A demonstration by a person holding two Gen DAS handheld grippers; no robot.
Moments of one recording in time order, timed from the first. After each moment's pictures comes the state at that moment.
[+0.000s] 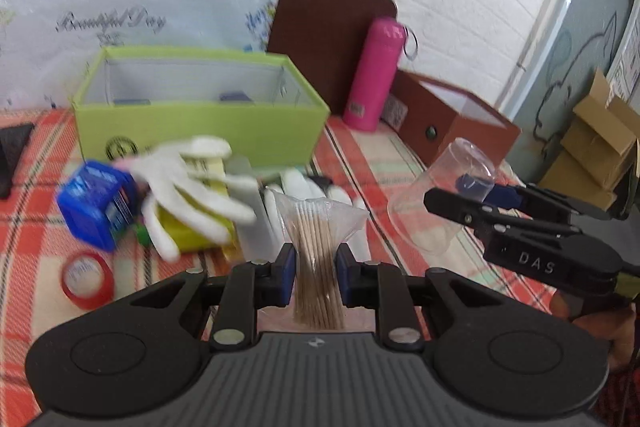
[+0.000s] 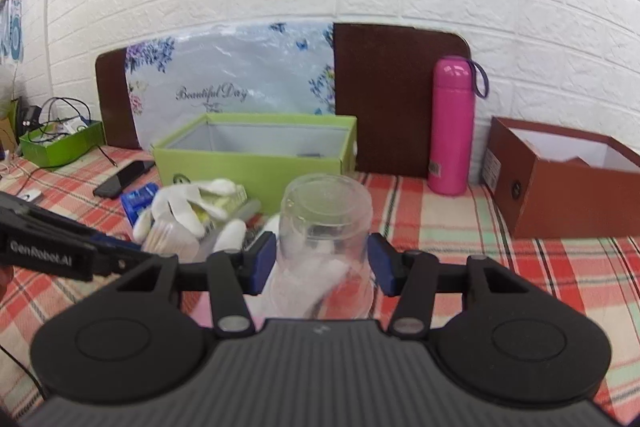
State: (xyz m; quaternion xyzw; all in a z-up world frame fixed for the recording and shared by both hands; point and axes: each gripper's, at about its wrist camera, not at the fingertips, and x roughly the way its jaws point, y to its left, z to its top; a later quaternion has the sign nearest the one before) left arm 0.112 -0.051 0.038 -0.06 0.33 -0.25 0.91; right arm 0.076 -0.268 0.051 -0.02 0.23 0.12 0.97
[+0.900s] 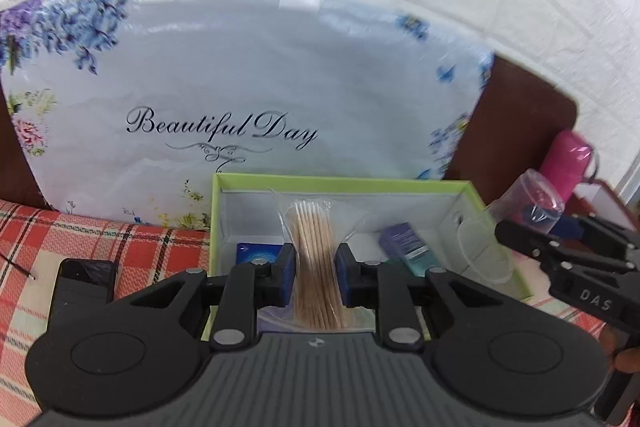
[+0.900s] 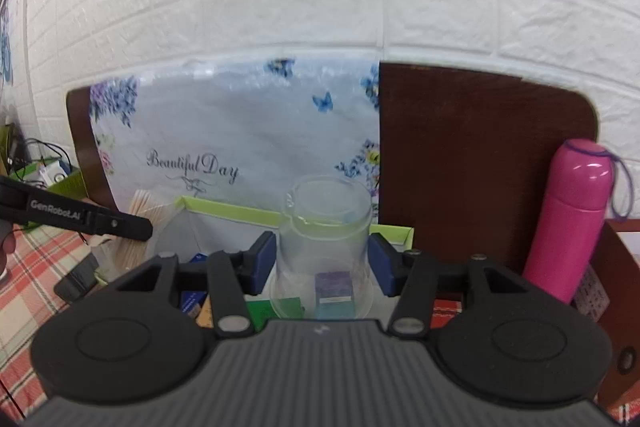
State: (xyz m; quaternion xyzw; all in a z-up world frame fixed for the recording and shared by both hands) left arm 0.325 0.010 0.071 -0.05 0.35 -0.13 0.93; right arm 0.302 -0.212 0.059 -0.01 0.24 0.15 0.96
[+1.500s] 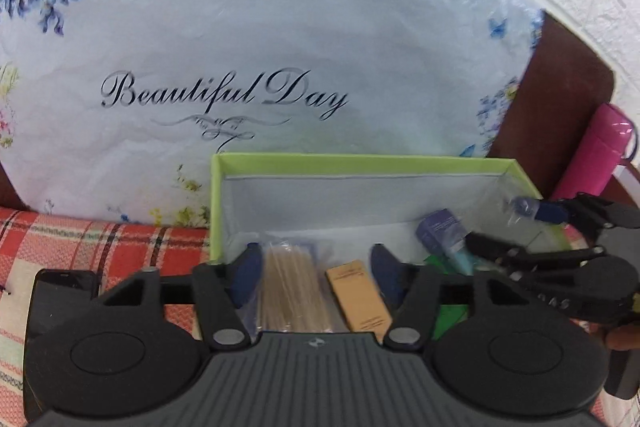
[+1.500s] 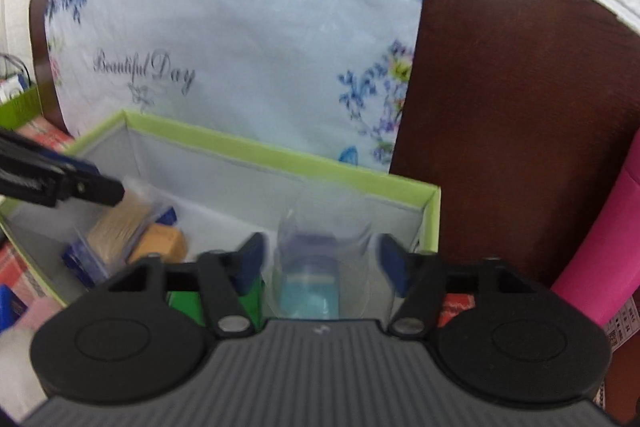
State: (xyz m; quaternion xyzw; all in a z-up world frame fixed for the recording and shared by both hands) left arm 0.356 0.013 0.035 -0.03 0.35 -0.13 0.93; right arm 0.358 -0.183 0.003 -0.10 0.30 0.14 0.94
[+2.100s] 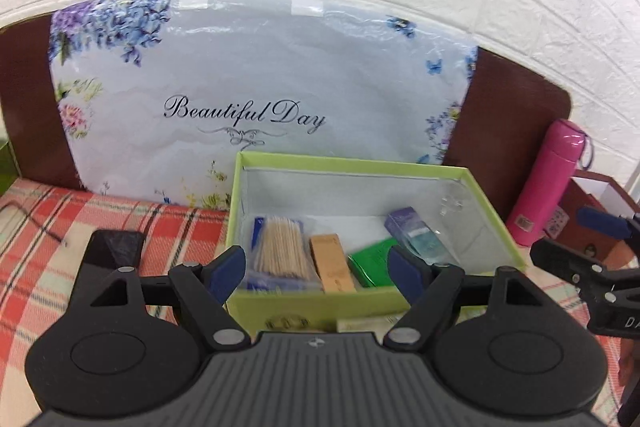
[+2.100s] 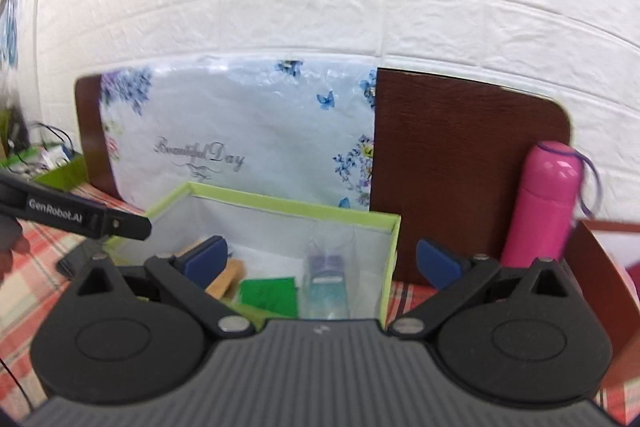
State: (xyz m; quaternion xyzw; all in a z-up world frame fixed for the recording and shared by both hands) left arm 0.247 0.007 0.075 -0.06 0.31 -0.09 0.95; right arm 0.225 -0.223 0.074 -0.03 0.21 0.14 0.97
